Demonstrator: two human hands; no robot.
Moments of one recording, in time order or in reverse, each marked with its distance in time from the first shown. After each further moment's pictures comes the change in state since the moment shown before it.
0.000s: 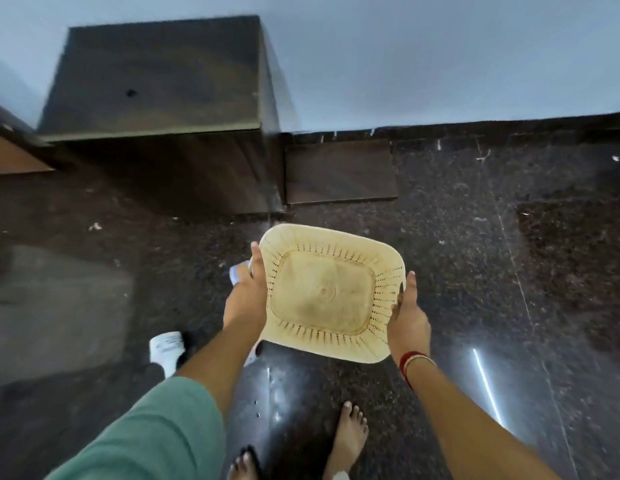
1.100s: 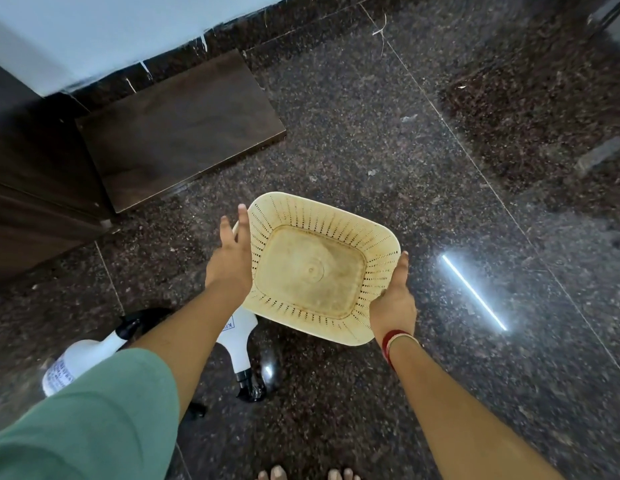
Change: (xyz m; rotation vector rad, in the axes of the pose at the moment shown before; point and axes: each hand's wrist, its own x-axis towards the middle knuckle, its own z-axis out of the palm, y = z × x) left_hand 0.234 0.223 0.229 0.098 -0.077 0.390; right_hand 0.214 0.209 0.119 0.160 0.213 0.443
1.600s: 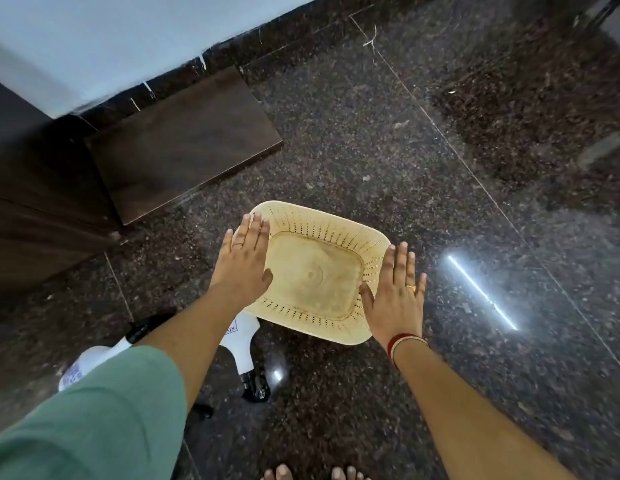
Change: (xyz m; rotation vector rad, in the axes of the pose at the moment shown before) left_hand -0.007 0.007 -0.012 0.291 0.039 0.359; right_hand 0.003 0.011 -0.017 -0.483 0.071 -0.406
